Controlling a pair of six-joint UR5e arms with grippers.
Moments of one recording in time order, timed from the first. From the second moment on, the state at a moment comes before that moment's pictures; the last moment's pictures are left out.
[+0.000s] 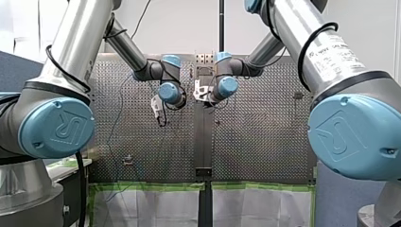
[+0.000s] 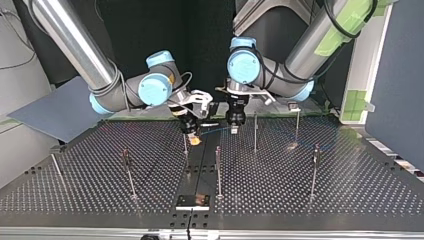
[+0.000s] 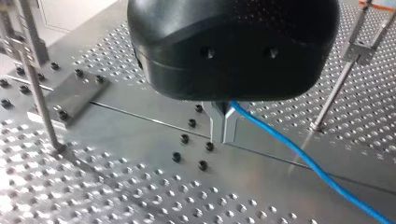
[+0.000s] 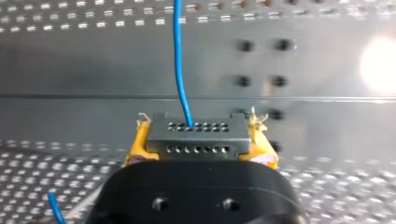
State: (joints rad) left arm -0.39 -1.89 -1.76 -2.70 -1.87 -1.87; right arm 2.24 -0.97 1.26 -0.12 1.55 1.67
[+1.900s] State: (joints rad) left arm -0.30 -1.88 -1.53 -2.78 -1.81 -1.88; right arm 2.17 -1.15 1.19 -0.04 1.44 1.77
